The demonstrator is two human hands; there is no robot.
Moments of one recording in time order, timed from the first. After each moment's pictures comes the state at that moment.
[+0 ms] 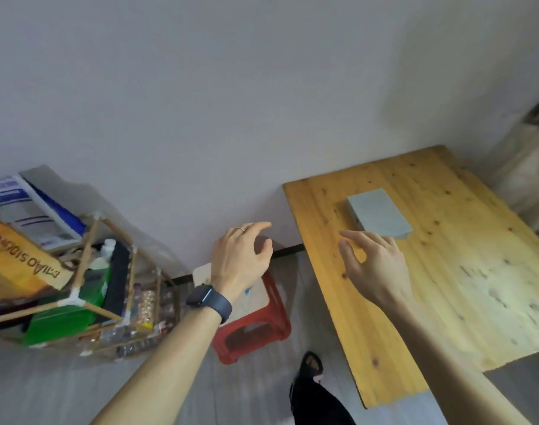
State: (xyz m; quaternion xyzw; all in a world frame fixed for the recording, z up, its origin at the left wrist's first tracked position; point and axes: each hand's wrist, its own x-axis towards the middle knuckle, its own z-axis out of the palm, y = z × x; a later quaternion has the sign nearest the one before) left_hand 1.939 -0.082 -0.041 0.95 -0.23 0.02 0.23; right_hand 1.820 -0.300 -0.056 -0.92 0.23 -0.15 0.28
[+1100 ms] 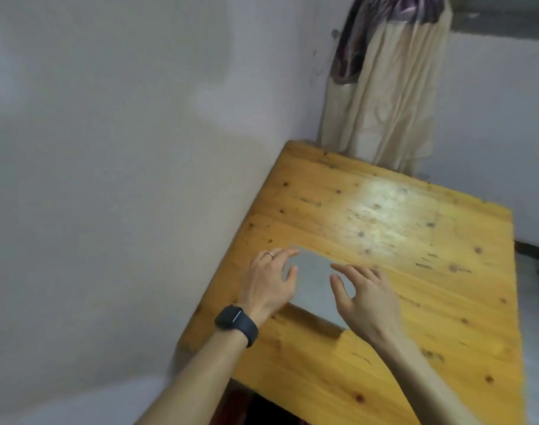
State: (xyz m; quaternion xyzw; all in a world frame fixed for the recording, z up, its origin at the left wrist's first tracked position) left_hand 2.243 -0.500 -0.166 0.73 -0.63 -0.20 0.16; right_hand 2.040 -0.515 -0.153 -0.74 0.62 -0.11 0.22
